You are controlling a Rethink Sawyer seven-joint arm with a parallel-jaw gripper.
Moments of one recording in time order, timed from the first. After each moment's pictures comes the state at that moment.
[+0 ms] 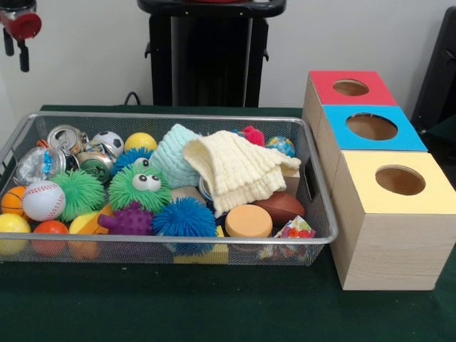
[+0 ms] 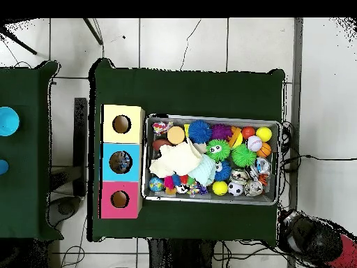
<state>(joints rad) -0.90 -0.79 -0.07 1.83 -0.44 0.50 2.00</state>
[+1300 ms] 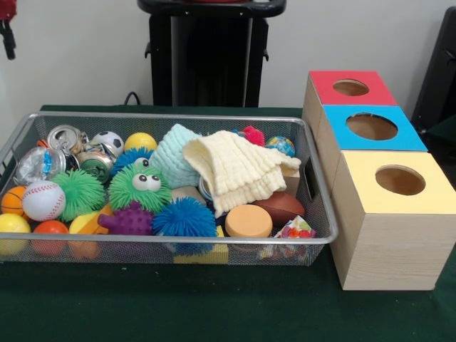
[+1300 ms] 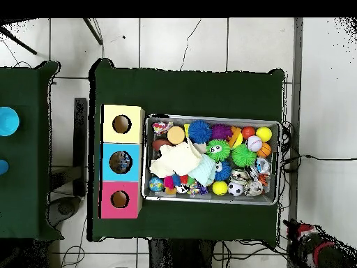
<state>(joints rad) -1.24 -0.84 0.11 2.02 -0.19 0.41 2.01</state>
